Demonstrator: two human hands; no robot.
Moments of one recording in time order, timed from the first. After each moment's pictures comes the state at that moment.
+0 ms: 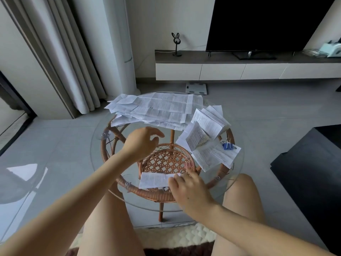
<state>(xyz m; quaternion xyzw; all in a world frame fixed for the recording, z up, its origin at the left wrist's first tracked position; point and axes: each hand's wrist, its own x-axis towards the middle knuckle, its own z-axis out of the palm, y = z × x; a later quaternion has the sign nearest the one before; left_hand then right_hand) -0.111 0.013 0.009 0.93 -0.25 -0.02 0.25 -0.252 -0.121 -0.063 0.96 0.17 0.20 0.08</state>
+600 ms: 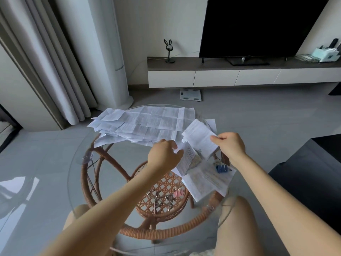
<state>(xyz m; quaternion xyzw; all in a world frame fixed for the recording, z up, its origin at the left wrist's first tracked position) -0.079 -0.096 -0.013 0.94 -0.21 -0.06 0.26 -0.121 -0.307 -0.026 0.86 -0.30 0.12 -0.40</state>
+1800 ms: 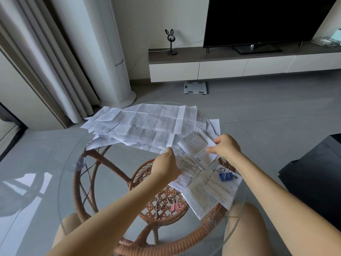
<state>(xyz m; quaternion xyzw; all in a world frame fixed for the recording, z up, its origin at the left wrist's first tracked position) -0.065 -0.125 -0.043 0.95 -0.19 -0.16 0.16 -0.083 -0.321 -0.046 0.89 -0.32 -0.03 -0.33</state>
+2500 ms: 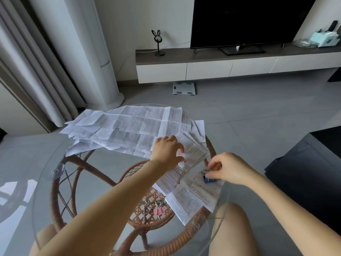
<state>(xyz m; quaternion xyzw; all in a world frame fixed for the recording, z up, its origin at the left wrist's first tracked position) -0.036 -0.174 -0.047 0.92 -0.37 -0.03 0.11 -0.159 -0.342 -0.020 0.95 -0.13 -0.14 -0.24</state>
